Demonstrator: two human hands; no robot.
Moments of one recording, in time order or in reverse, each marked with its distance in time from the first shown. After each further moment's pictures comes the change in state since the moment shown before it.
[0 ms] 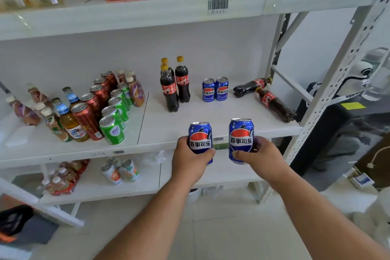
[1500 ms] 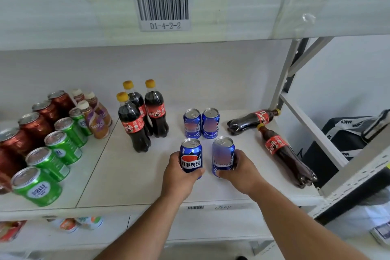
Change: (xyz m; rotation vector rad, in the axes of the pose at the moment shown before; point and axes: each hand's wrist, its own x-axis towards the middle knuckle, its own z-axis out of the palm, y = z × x) left_hand 0.239 -0.021 0.140 0.076 0.064 0.009; right_hand 0.296 0.041 -0.008 -0.189 -0.161 -0.018
